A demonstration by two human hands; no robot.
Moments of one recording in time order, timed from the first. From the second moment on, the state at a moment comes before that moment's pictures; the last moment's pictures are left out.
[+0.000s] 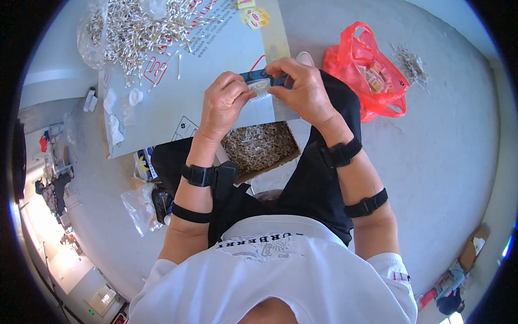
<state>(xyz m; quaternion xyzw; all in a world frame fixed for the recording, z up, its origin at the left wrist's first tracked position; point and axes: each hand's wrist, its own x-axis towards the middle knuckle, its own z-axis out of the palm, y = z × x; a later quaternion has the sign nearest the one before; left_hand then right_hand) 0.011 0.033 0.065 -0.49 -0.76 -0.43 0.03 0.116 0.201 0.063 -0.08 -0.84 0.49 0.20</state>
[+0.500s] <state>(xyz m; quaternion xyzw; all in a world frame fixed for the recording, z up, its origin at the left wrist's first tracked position) 0.016 0.037 0.065 -0.52 -0.76 -0.38 0.04 0.112 0.192 0.035 -0.13 -0.68 0.71 0.11</state>
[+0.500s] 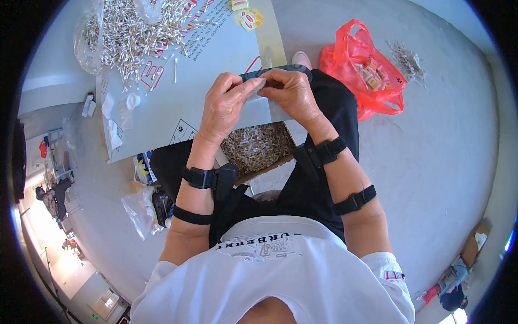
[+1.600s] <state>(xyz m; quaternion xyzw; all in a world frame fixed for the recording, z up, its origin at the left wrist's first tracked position) 0.010 0.023 0.071 -0.36 -0.79 -0.49 -0.12 0.105 0.194 0.067 0.01 -0.88 0.43 0.20</state>
